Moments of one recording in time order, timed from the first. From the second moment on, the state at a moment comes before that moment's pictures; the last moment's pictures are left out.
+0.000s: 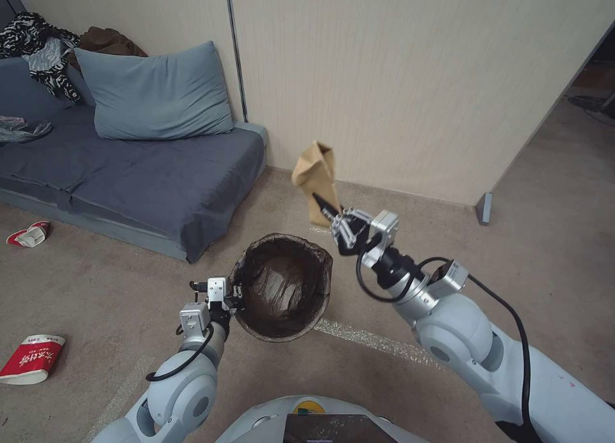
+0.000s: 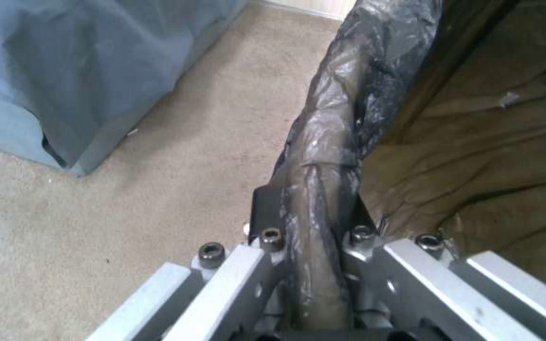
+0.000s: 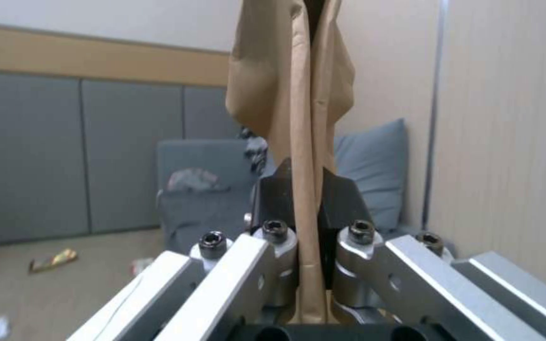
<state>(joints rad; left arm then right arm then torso) 1.55 -1.00 -0.22 -2.27 -0.67 0.34 -0.60 -1.15 0.74 0.07 2.32 0.66 0.16 -0.01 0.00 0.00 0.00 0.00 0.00</state>
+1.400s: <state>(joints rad) 1.54 -1.01 -0.22 -2.27 -0.68 0.34 -0.60 -1.05 0.76 -0.33 2.11 0.48 0.16 0.05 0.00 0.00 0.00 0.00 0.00</state>
